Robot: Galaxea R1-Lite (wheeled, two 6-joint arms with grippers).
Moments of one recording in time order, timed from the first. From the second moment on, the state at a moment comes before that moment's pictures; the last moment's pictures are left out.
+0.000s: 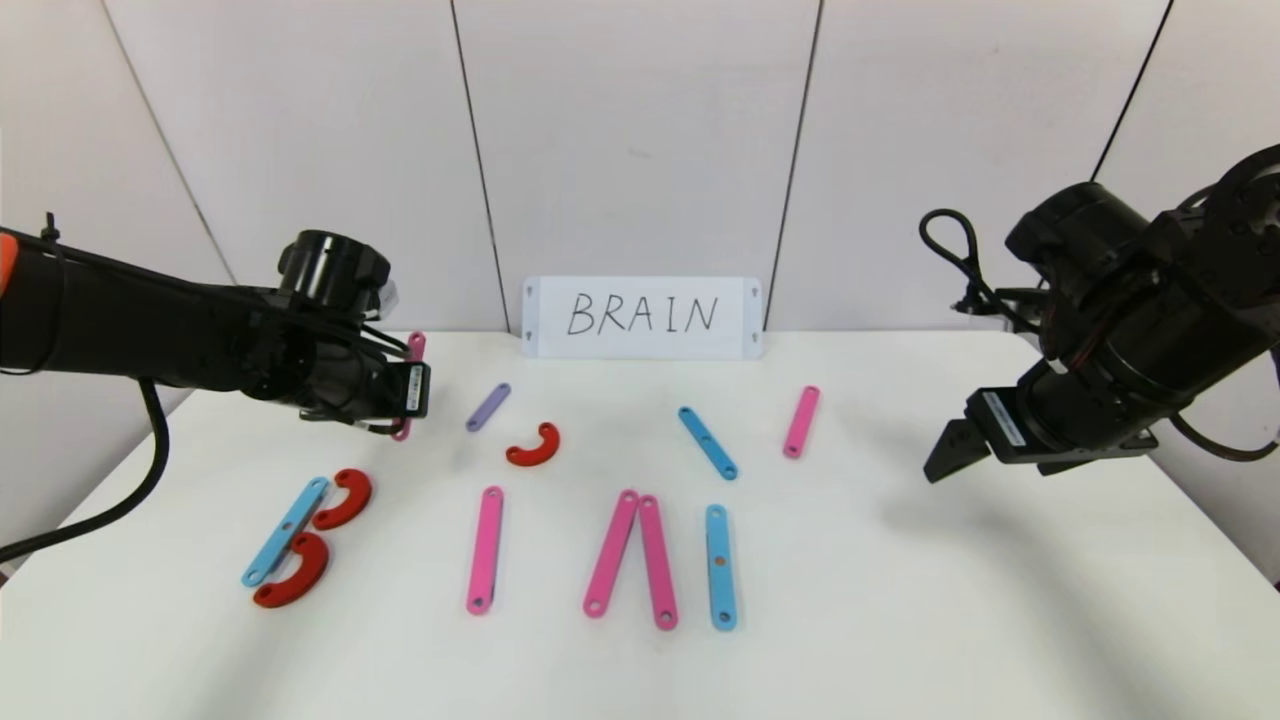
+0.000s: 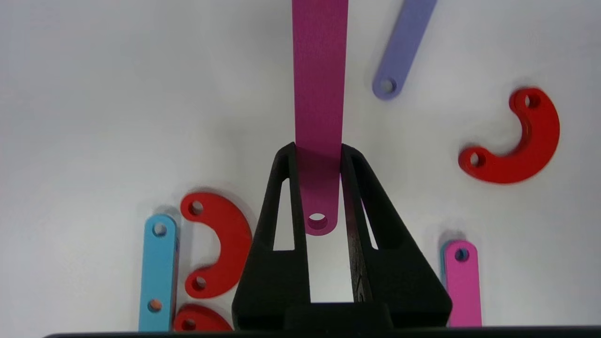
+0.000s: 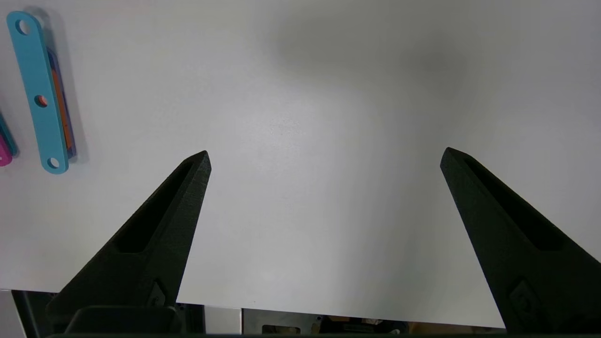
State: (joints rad) left arm -0.17 1.93 -1.31 0.13 0.14 -0.17; right arm 0.23 1.81 -1.51 0.91 -0.02 0.15
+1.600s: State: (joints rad) left arm -0.10 2.19 -1.56 0.23 0.16 -0.17; right arm 0.23 1.81 -1.51 0.91 -0.03 0.15
